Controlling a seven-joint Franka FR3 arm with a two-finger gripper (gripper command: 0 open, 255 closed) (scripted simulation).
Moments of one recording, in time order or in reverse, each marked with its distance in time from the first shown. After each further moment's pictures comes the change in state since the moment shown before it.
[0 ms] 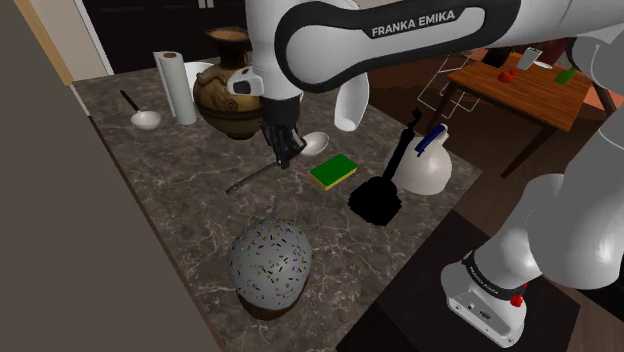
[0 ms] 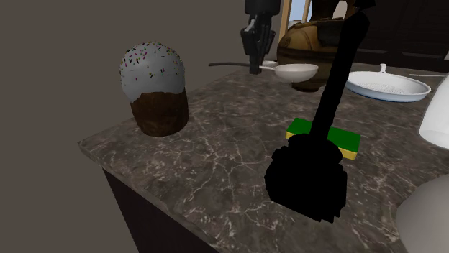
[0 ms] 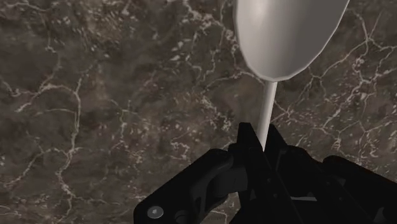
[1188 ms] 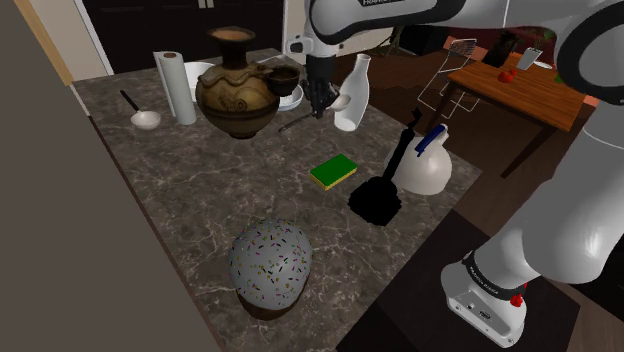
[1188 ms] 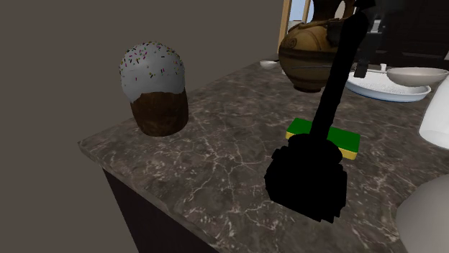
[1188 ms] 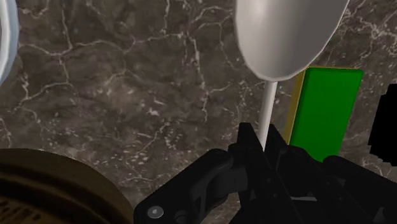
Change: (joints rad) arm -0.228 0.081 -0.167 0.119 -0.022 -0.042 -0.388
